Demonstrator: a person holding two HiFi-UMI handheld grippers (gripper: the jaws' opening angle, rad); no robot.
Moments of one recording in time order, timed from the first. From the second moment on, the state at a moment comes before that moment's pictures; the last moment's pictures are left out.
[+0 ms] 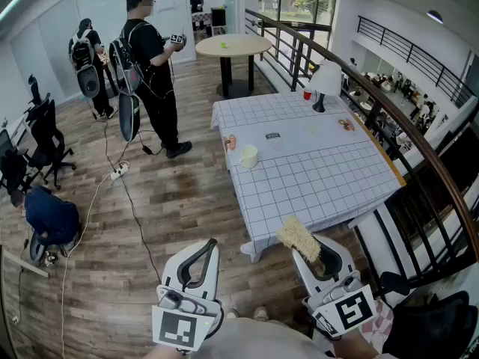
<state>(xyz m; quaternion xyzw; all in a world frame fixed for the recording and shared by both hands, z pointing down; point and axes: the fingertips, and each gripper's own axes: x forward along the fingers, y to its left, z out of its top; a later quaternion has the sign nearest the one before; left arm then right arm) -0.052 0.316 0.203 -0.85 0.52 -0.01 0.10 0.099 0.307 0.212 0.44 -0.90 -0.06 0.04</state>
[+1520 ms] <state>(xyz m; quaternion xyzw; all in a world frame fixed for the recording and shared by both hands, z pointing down) 0.029 0.301 0.211 -0.86 0.51 0.02 0.06 0.162 0.297 0.223 0.43 -0.90 -0.04 0.02</state>
